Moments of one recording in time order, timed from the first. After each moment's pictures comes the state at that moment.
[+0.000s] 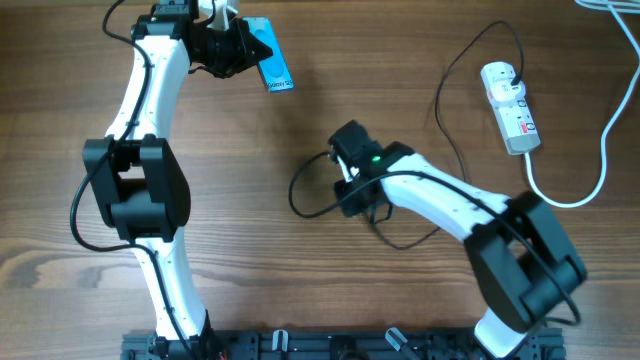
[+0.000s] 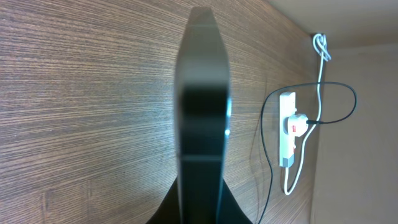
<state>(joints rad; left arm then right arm) -0.02 2.24 2.00 -0.84 0.73 -0.36 0.65 1.85 1.11 -0.66 -0.06 0.24</state>
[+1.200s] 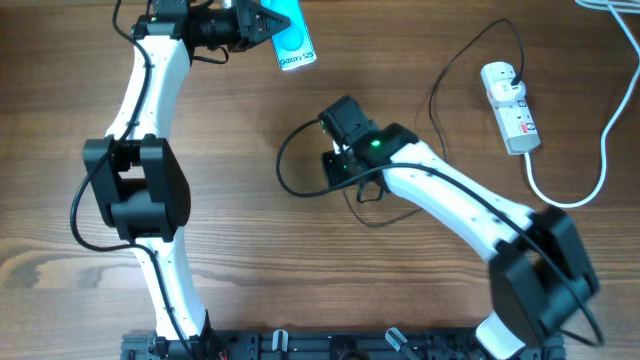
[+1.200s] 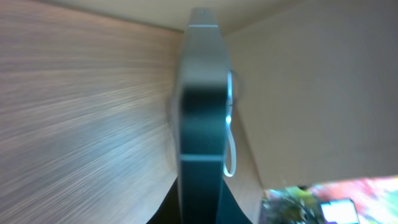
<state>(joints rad) -0.02 2.24 2.00 -0.54 1.13 -0.36 0.66 1.77 1.28 -0.69 -0.02 0.34</state>
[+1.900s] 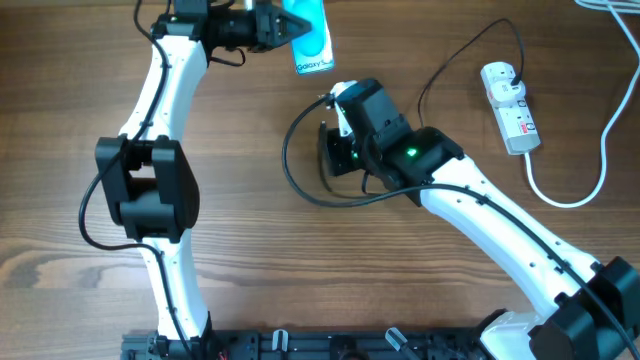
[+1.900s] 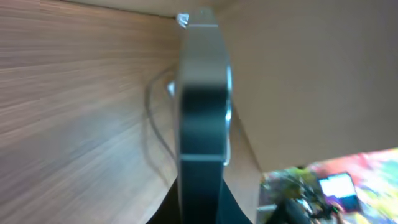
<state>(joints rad) -0.08 2.24 2.00 -0.54 1.17 -0.31 0.65 1.58 1.29 -0.63 -0.07 0.35</state>
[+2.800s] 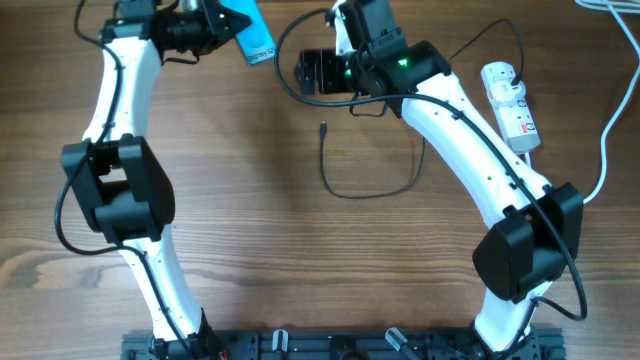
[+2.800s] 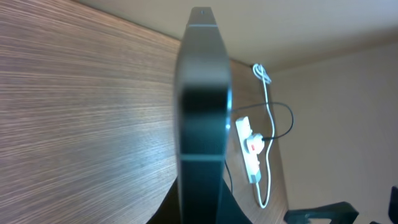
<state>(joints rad) 0.09 2.24 2.00 -0.61 0.95 -0.37 0.50 1.95 1.82 -0.70 -0.18 0.37</state>
